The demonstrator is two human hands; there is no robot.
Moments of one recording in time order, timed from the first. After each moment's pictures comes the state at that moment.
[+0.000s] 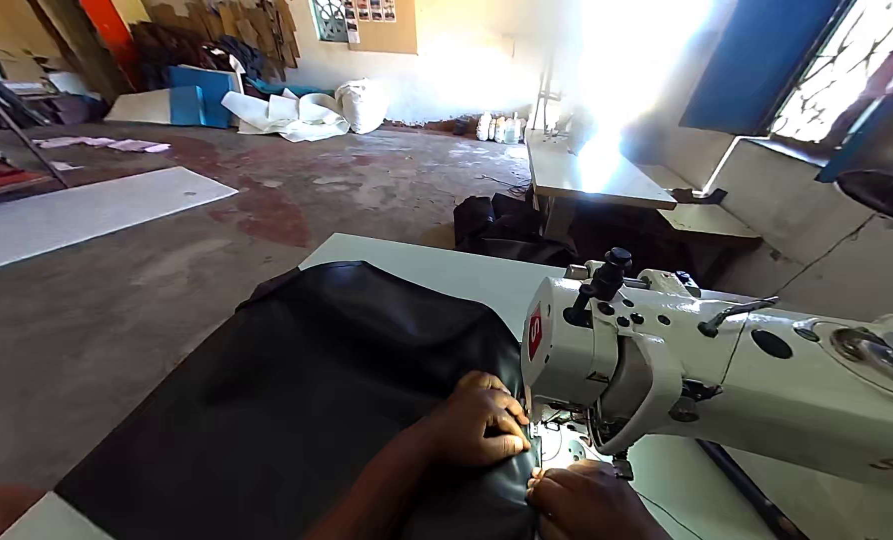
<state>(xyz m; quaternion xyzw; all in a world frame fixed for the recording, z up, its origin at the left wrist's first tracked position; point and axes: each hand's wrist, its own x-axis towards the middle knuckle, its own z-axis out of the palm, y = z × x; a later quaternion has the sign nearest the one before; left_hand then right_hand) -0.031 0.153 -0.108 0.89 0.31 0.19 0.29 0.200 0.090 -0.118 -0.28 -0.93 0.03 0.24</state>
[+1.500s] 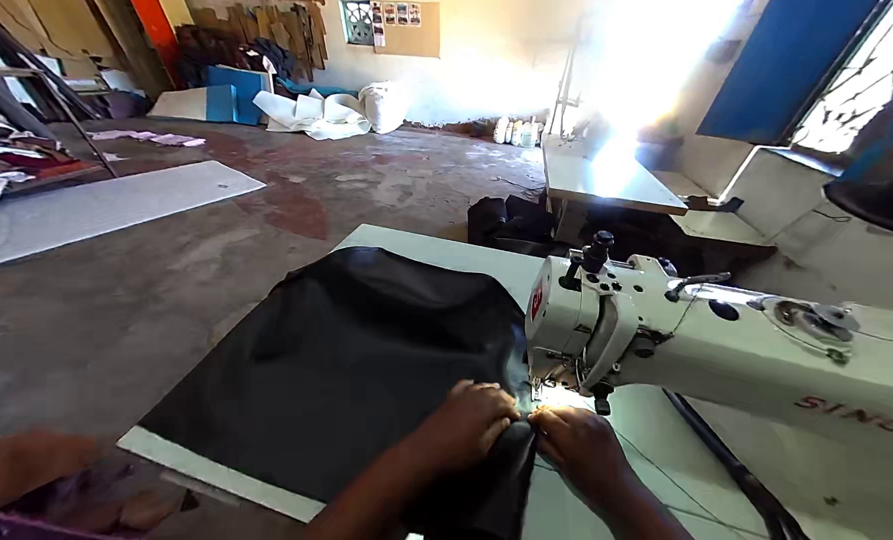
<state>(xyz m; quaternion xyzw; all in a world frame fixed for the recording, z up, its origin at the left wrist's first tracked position) -0.032 0.086 -0.091 0.84 0.44 0.12 0.30 0.193 0.098 -0.148 -0.35 -0.87 -0.10 0.33</state>
